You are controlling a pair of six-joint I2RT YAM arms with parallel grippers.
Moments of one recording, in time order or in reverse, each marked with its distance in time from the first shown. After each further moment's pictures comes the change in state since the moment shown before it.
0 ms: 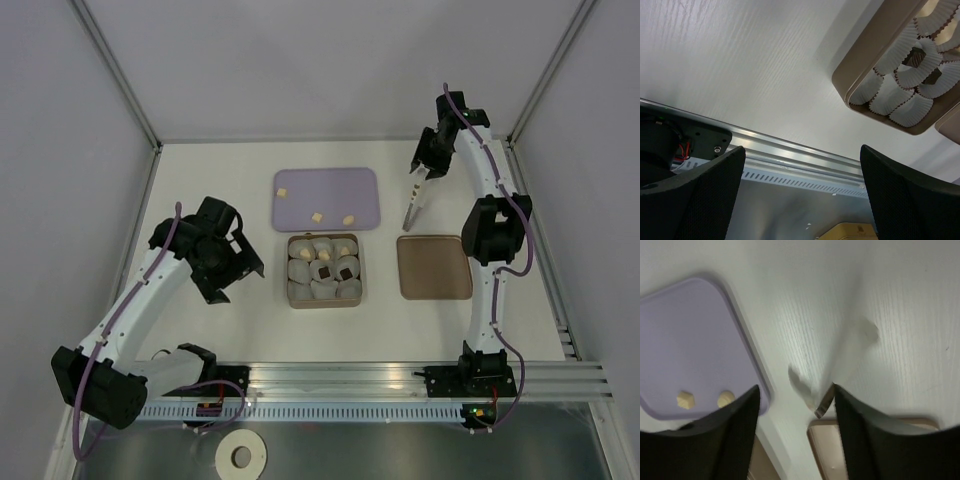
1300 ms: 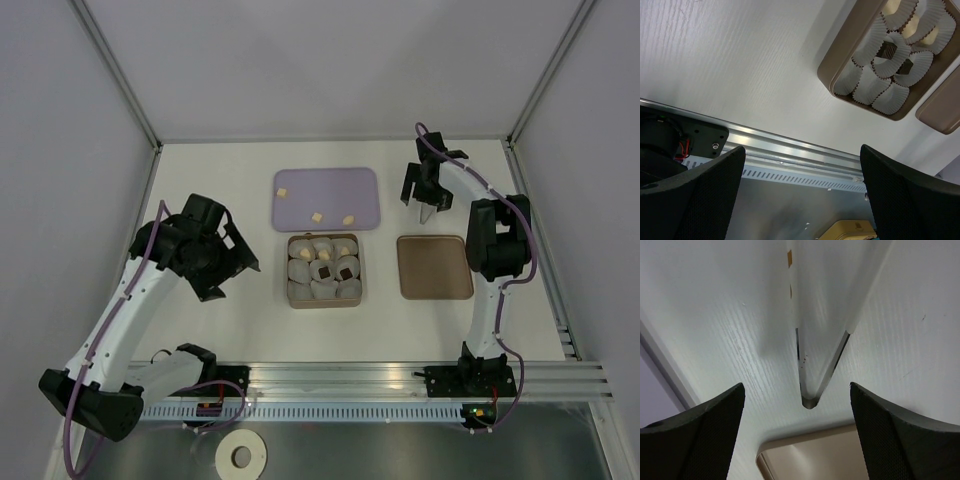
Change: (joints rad) left arm 0.000 -0.062 0.093 -0.069 -0.002 0.014; right arm 0.078 -0.200 -0.616 0.395 0.283 -0.060
